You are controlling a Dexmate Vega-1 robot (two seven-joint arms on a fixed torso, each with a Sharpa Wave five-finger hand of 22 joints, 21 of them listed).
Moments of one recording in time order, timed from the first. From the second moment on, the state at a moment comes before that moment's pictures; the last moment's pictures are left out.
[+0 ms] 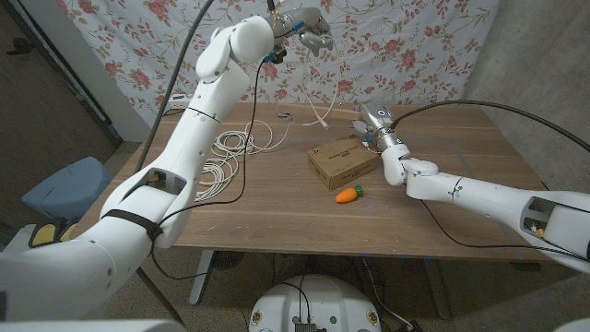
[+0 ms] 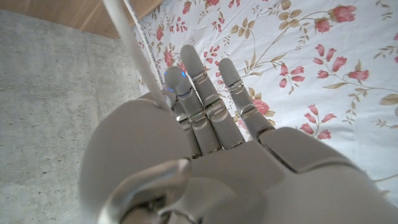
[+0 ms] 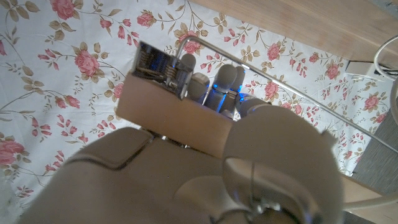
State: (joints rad) left arm 0.35 0.23 0.36 -1.68 0.84 0.03 -0.54; left_hand 1.06 0.12 0.37 0.16 0.56 0.90 -0.04 0.39 0.52 1.12 -0.10 0.98 0.98 1.13 -0.21 0.39 0.62 0.44 -0.01 1.20 0.19; right arm -0.30 -0.72 -1.23 -1.35 -0.27 -0.23 -0.75; right_hand 0.88 0.14 0.41 0.15 0.32 0.92 -0.01 0.45 0.51 0.97 -0.11 1.07 0.98 0.84 -0.10 1.43 1.23 0.47 -0.05 1.26 0.18
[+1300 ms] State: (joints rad) left arm 0.41 0.22 0.40 -1.59 1.35 0.22 0.12; left_hand 1.05 0.10 0.36 0.16 0.61 0.90 -0.04 0.43 0.53 1.13 -0.13 0.94 0.92 1.15 -0.22 0.36 0.65 0.44 -0.03 1.20 0.19; right arm -0.33 -0.75 -1.14 -1.31 -0.14 -0.05 -0.78; right_hand 0.88 0.15 0.39 0.14 0.34 0.92 -0.01 0.46 0.52 0.96 -0.11 1.08 0.98 0.83 -0.10 1.48 1.23 0.47 -0.05 1.24 0.18
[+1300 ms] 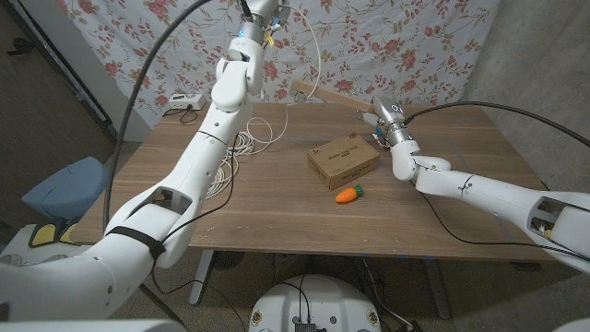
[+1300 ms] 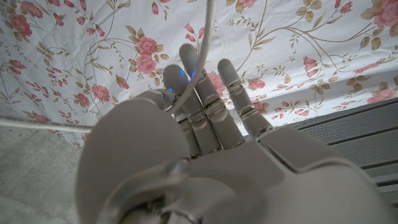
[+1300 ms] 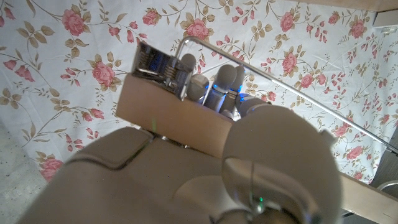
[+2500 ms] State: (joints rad) left arm 0.47 0.26 0.46 -1.55 1.43 0.21 0.00; left_hand 1.05 0.09 0.36 0.16 0.63 0.92 -0.04 0.40 0.54 1.14 -0.13 0.91 0.92 1.16 -0.22 0.36 0.67 0.43 -0.04 1.21 0.19; right arm -0.35 -0.75 -1.02 -1.24 0.11 0.22 -0.71; right_hand 0.88 0.15 0.39 0.14 0.34 0.92 0.00 0.46 0.53 0.96 -0.12 1.10 1.02 0.83 -0.10 1.50 1.23 0.48 -0.05 1.24 0.18
